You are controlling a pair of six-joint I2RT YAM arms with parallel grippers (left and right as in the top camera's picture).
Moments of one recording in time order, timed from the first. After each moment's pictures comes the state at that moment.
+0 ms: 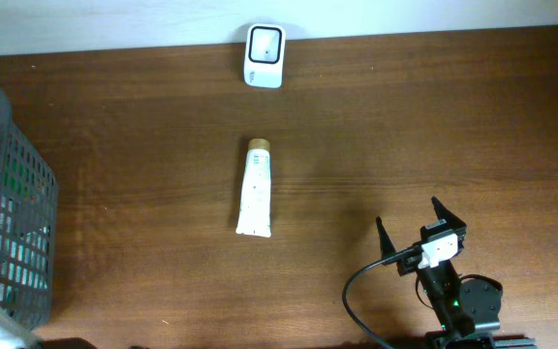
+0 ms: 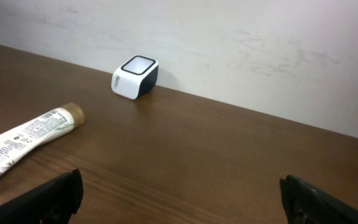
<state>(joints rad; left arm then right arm) 0.77 1.53 1.61 -1.10 -0.16 -0.25 0.03 0.01 0.01 -0.05 -0.23 -0.16</state>
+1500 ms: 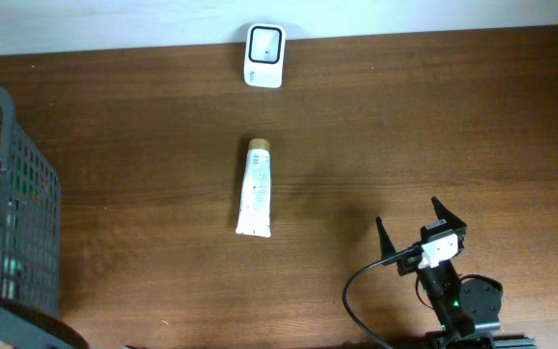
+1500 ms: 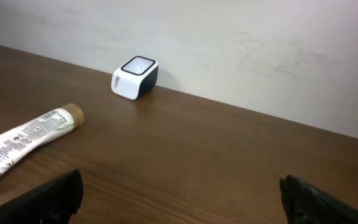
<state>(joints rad) 0.86 1.65 1.44 -0.92 0.05 0.13 0.03 0.01 0.01 -0.05 -0.23 -0.16</state>
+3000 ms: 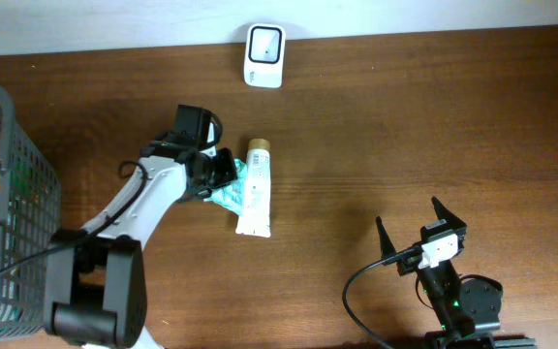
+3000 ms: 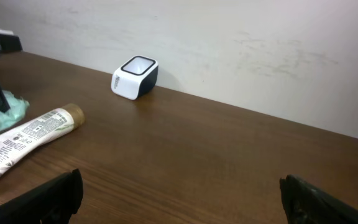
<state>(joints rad) -0.24 1.82 1.21 -0.60 0.21 -0.47 0.03 0.01 0.01 -0.05 -0.23 -0.16</state>
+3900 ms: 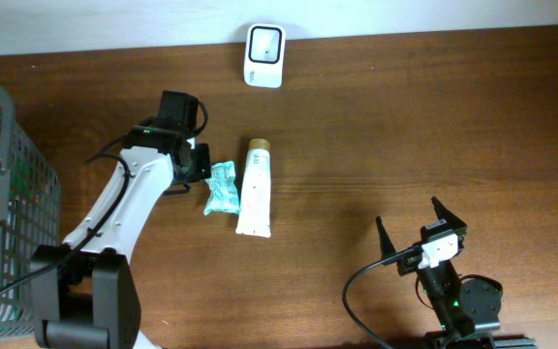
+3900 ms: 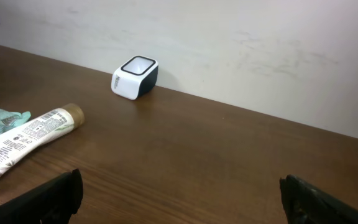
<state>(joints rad) -0.20 1.77 1.32 -0.82 -0.12 -0.25 0.03 0.01 0.01 -0.05 -0.23 -0.16</state>
